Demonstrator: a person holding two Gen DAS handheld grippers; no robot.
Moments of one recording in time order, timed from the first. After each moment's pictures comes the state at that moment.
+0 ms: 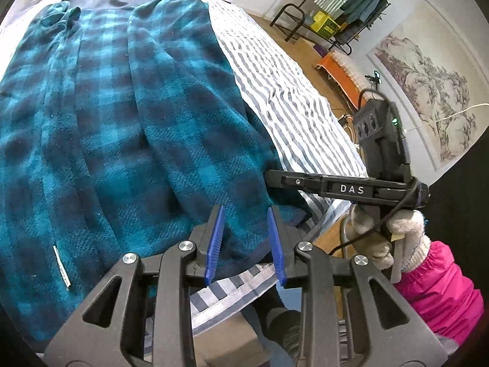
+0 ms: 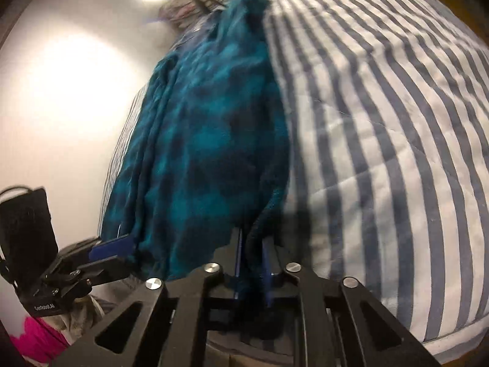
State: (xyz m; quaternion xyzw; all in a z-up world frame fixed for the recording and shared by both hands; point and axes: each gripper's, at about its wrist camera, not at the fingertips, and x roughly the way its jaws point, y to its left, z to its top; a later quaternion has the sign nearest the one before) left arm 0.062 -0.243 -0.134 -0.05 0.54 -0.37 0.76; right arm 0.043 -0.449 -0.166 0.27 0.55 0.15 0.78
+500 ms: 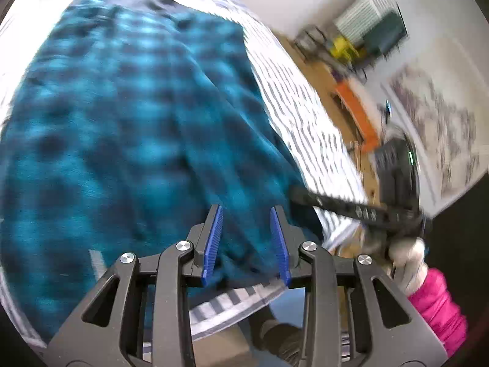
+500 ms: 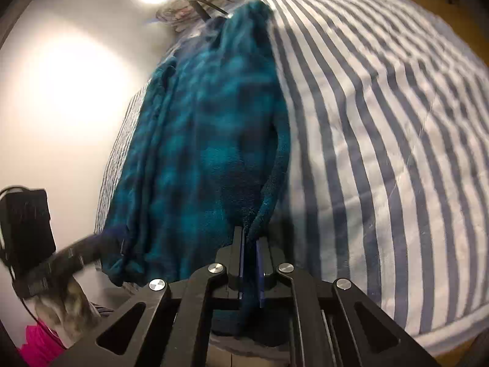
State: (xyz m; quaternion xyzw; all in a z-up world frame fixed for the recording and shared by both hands) left arm 0.092 -0.195 -0.115 -0.14 0.53 -0.32 0.78; right arm 0.050 -0.442 -0.143 0.25 0.54 0.12 0.79
